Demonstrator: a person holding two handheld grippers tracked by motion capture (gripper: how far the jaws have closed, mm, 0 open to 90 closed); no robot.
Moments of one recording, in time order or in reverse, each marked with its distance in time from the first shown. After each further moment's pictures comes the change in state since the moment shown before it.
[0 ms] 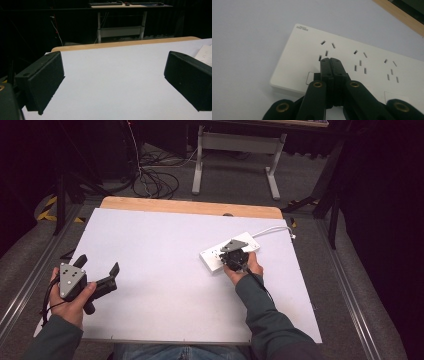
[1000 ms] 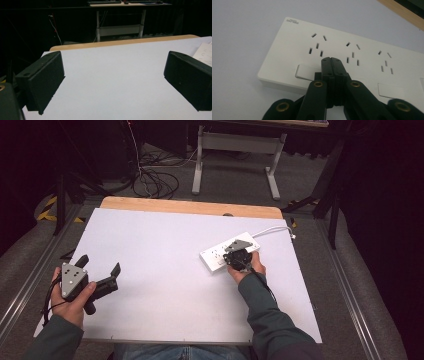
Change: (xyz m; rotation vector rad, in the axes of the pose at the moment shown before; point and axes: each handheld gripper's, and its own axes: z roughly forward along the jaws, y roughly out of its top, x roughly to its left) left arm -0.002 -0.001 0.002 0.010 -0.011 0.002; right arm -0.008 -0.008 0.001 0.000 0.005 0.028
